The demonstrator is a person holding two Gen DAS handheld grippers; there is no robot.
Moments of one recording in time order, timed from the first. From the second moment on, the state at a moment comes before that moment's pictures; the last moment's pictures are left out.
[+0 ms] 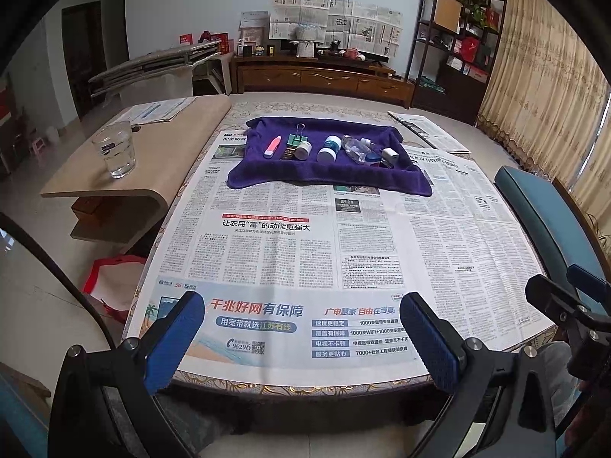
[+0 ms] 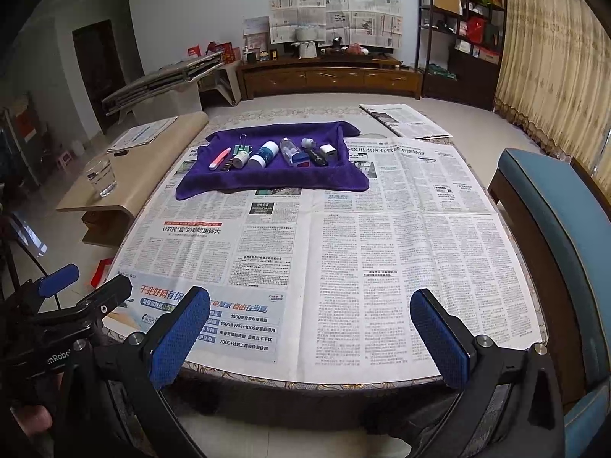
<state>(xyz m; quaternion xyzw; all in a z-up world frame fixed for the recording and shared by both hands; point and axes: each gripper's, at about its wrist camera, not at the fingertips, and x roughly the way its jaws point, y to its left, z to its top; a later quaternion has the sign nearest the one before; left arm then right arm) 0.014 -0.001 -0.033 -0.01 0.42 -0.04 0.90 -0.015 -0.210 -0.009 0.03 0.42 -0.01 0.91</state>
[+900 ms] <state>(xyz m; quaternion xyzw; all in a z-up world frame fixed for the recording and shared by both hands) 0.011 0.001 -0.030 -0.01 0.42 -0.04 0.91 -0.021 -0.209 -0.009 0.03 0.42 -0.01 0.91</state>
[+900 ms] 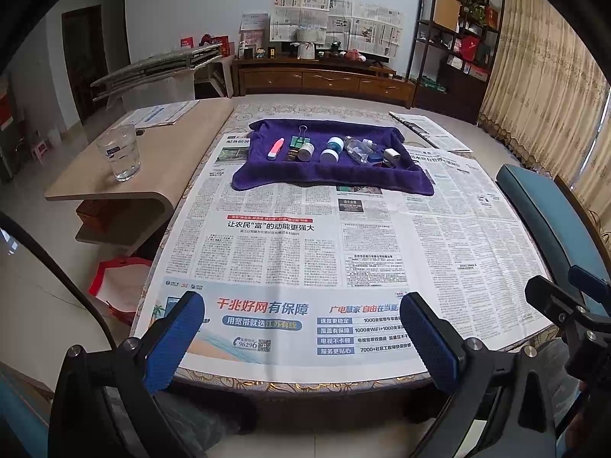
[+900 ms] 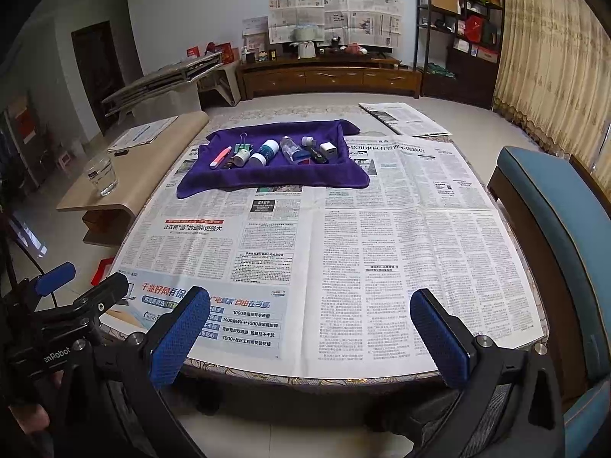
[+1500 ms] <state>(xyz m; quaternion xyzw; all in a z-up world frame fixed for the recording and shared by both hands) 0.011 0.003 -0.031 -0.01 0.42 -0.04 0.91 -0.022 -0.212 -0.009 0.03 0.43 -0.02 0.90</state>
